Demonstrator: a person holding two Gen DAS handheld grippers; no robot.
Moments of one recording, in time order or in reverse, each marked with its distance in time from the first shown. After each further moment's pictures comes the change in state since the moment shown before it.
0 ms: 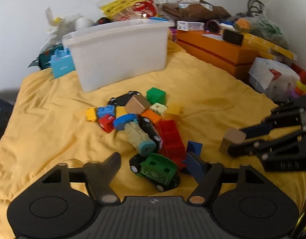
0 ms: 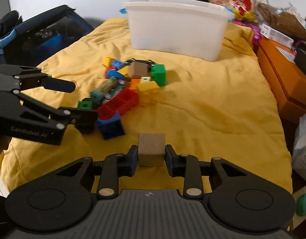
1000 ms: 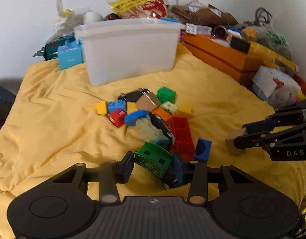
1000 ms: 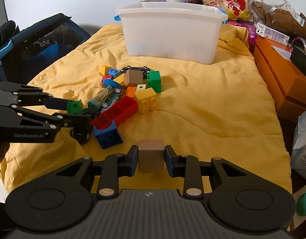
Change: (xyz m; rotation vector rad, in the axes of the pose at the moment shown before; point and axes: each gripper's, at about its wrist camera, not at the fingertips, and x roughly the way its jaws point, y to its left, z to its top) left arm -0.009 0.025 0.000 -0.089 0.005 -0.011; right arm -0.003 -0.006 0.008 0.028 -0.035 0.011
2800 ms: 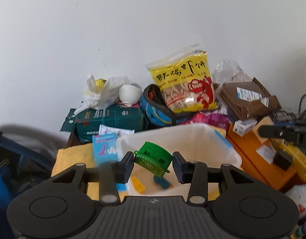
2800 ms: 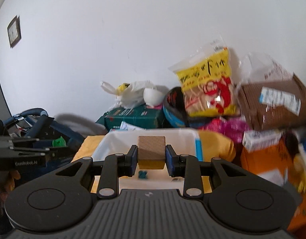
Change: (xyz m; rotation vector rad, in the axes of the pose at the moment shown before) left arm -0.006 0.087 0.255 -0.103 -0.189 0.121; right arm -0.030 -0.083 0.244 0.116 -0.341 0.012
